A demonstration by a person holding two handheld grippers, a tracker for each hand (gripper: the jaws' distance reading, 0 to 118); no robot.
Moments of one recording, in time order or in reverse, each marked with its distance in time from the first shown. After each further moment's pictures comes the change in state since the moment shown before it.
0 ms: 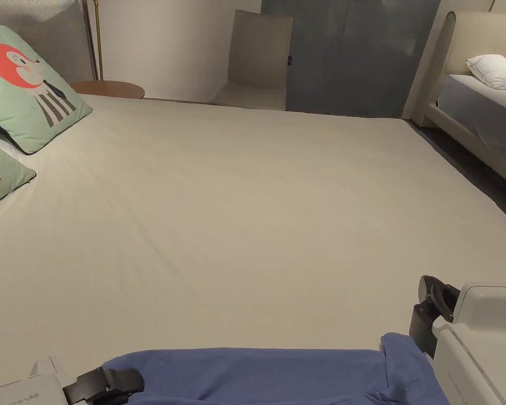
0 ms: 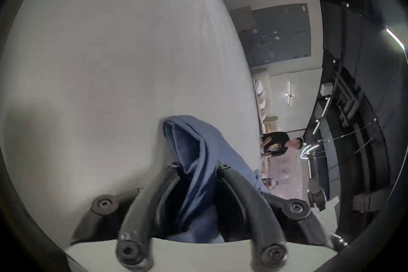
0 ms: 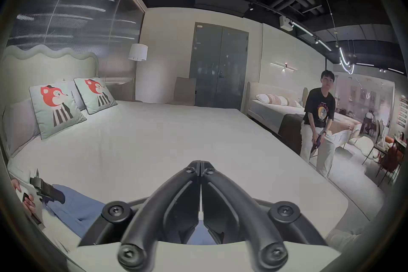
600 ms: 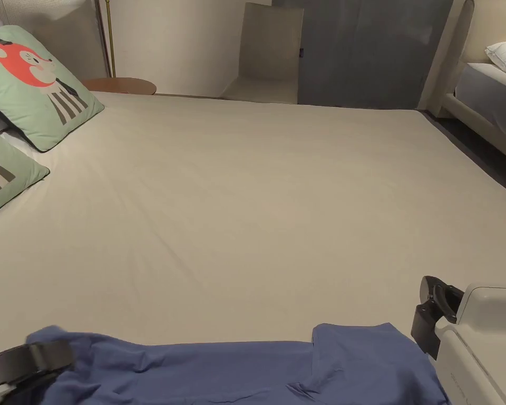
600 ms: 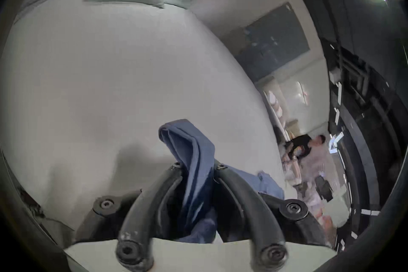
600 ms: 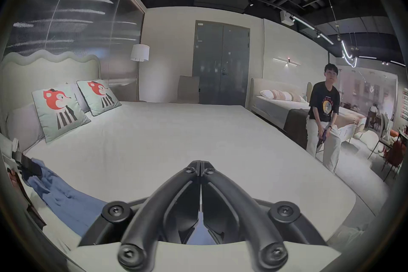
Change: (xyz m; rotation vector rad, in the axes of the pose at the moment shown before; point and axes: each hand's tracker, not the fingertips) left arm 0.072 0.015 0.097 0.162 0.108 -0.273; right arm 0.000 -0.008 -0.005 -0.014 0.039 -0.036
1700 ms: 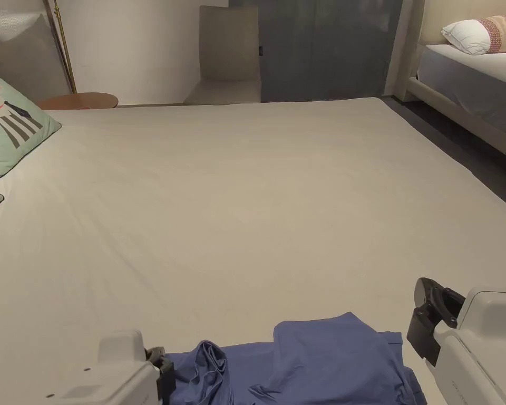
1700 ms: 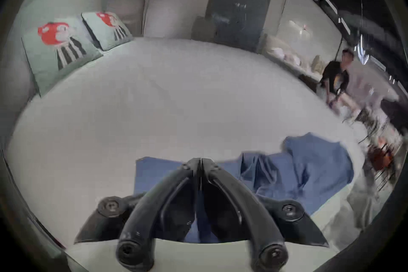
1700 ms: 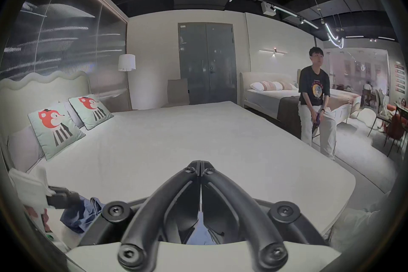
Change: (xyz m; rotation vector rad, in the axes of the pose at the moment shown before) left arm 0.123 -0.125 -0.145 0.044 0.359 -0.606; right arm 0.059 -0.015 0.020 0.005 -0.042 -0.133
